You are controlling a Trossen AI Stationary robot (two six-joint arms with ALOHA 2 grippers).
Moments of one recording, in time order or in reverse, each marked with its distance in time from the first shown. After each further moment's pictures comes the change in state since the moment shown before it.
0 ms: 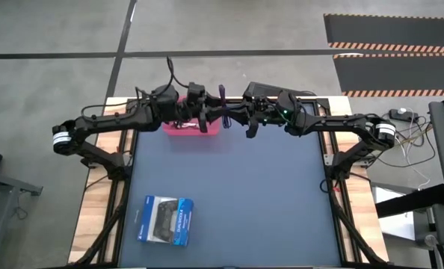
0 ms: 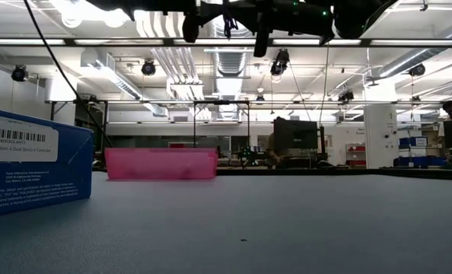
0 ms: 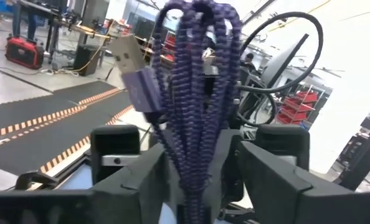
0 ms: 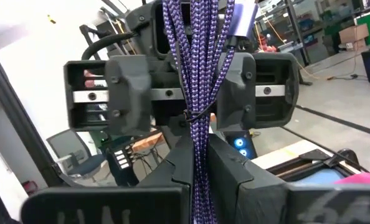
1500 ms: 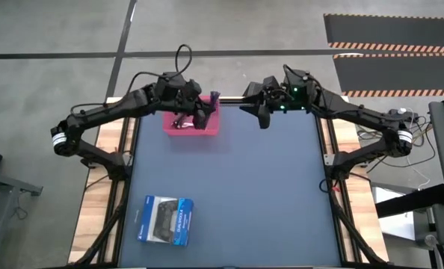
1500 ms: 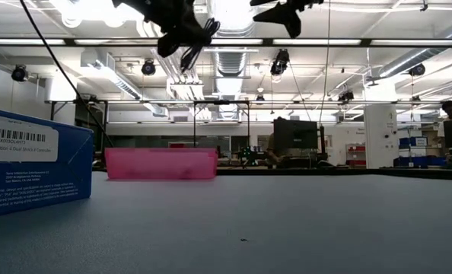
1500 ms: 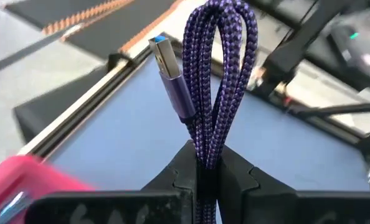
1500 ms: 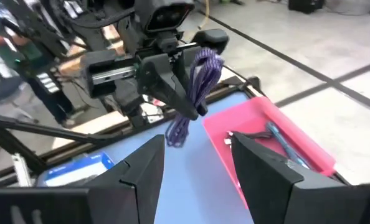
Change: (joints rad) left arm 0.115 -0.006 0.224 -0.805 -0.005 0.167; right arm -0.059 -0.190 0.340 -1.030 0.079 -0.237
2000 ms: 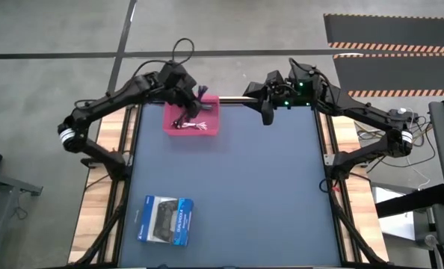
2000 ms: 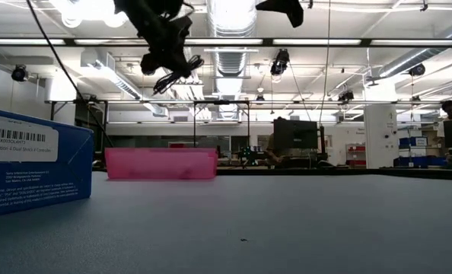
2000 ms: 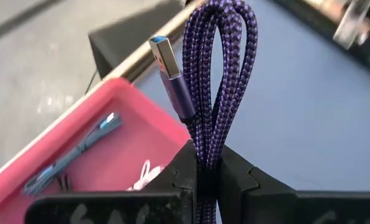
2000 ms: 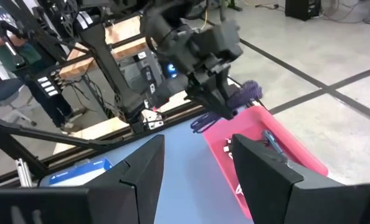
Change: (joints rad) left arm 0.147 0.094 0.122 -0.343 -0.084 0.053; right arm 0.000 -0.002 0.103 -0.095 0.012 -0.016
